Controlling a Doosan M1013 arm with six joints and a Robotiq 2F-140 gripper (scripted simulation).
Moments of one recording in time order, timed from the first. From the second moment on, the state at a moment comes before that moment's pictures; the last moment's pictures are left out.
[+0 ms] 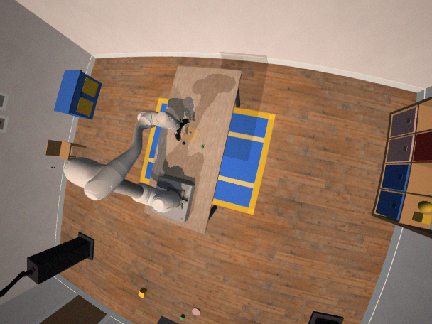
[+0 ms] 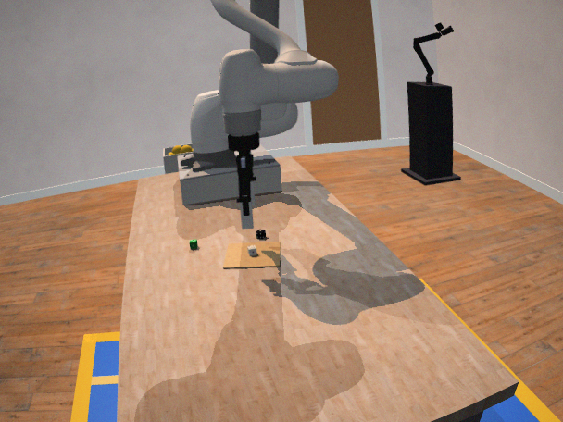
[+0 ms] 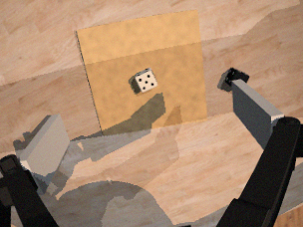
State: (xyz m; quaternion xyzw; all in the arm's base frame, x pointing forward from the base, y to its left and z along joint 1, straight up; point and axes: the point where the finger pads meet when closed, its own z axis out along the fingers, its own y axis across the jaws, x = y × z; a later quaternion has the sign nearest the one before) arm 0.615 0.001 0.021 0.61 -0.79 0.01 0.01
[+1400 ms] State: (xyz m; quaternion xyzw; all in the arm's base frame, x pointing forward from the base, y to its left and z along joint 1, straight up) arm 0.615 0.001 0.020 0.70 -0.71 0.00 0.00
